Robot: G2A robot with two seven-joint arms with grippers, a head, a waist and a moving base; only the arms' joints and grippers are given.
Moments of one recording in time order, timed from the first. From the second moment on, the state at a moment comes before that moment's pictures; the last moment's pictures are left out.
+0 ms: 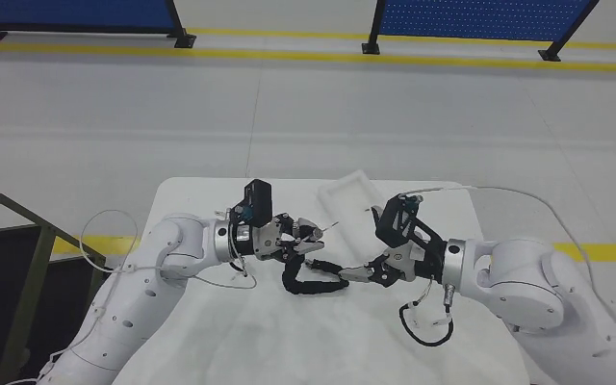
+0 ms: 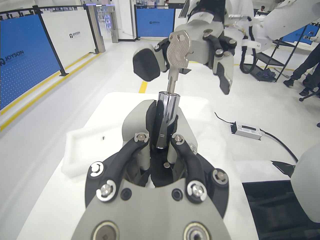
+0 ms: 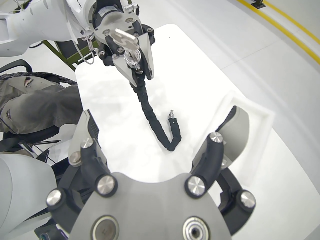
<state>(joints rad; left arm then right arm) 0.79 -1.10 -0.89 -1.49 0.80 -0.99 -0.13 -1.21 -0.70 1.35 -2.23 -0.40 -0.30 0.81</state>
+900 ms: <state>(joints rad) 0.82 -1.11 -0.68 -1.30 0.81 -1.01 -0.44 -1.26 -0.70 1.47 -2.24 -0.37 -0.36 0.85</state>
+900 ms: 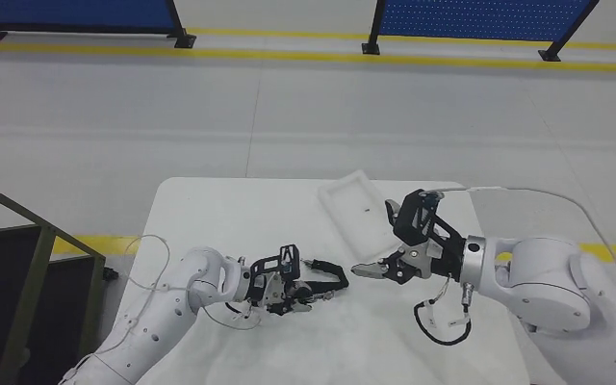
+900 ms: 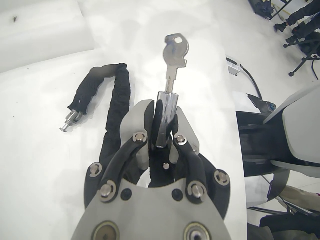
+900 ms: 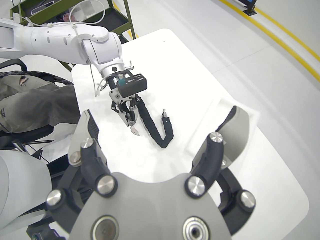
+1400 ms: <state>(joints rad) 0.64 -1.06 -0.76 -1.32 0.82 -1.01 -0.23 -1.07 -0.73 1.33 -1.98 -0.25 -0.57 0.81</state>
